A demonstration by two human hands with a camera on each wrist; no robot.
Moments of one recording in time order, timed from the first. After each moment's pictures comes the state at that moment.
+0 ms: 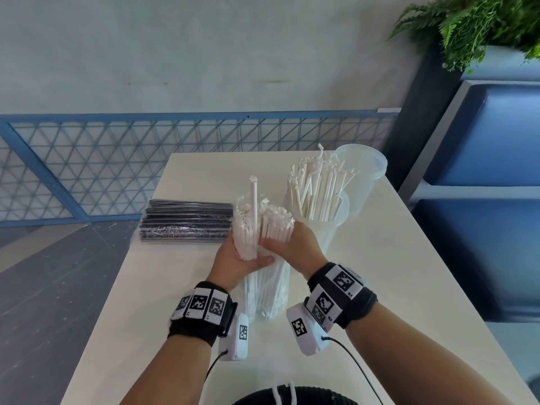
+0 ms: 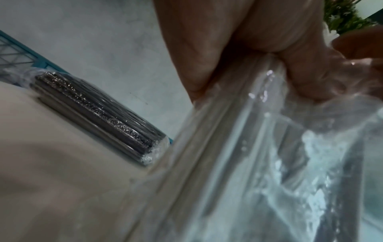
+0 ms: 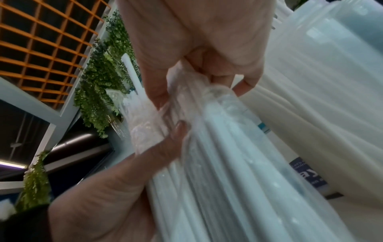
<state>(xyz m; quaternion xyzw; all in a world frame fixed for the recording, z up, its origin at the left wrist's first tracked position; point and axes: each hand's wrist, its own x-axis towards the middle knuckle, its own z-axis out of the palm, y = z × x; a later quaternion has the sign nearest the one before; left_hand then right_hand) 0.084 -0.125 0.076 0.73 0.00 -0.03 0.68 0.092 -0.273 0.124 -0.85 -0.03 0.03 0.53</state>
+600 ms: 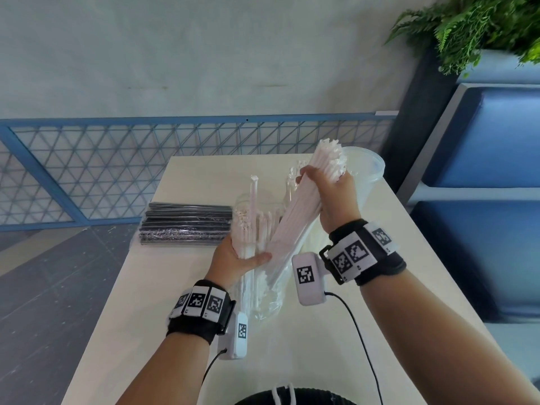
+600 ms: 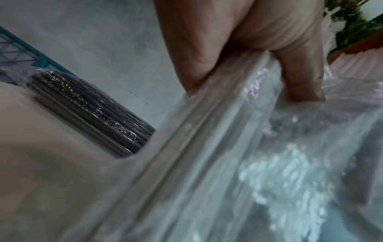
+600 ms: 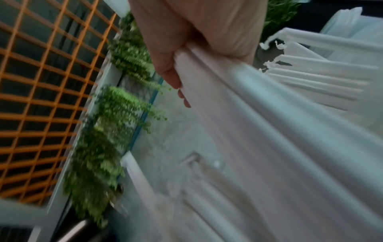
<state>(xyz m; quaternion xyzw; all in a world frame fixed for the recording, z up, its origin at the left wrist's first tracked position) 0.087 -0.124 0.079 0.77 -0.01 -0.01 0.63 0.124 -0.303 0.195 -0.66 0.06 -0.12 0.74</state>
